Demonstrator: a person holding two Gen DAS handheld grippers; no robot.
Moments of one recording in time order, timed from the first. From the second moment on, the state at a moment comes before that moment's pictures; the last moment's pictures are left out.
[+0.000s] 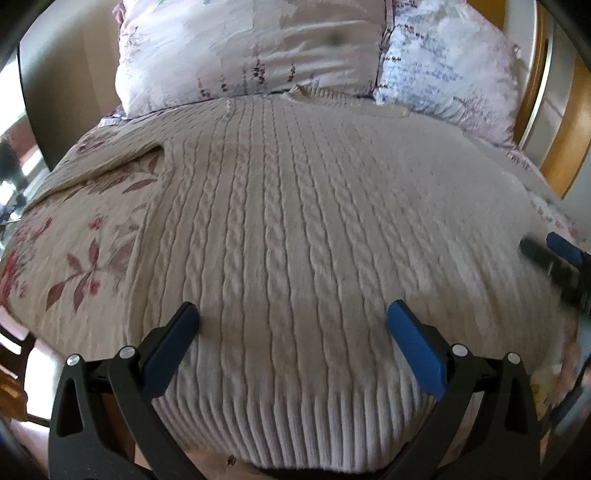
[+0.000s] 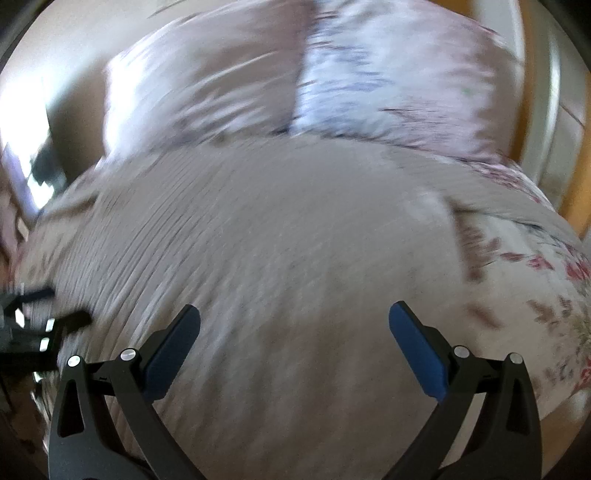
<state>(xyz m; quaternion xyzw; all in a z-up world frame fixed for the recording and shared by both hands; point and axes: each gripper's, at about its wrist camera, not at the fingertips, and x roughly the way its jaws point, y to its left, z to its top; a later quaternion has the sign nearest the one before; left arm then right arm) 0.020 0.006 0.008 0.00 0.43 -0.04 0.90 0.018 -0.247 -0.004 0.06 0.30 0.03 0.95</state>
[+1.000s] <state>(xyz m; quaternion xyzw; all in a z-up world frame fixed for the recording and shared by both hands) 0.141 0.014 0.057 -0.04 0.37 -0.13 0.92 0.098 -0.547 -0.026 0.46 0.26 -0.21 0.82</state>
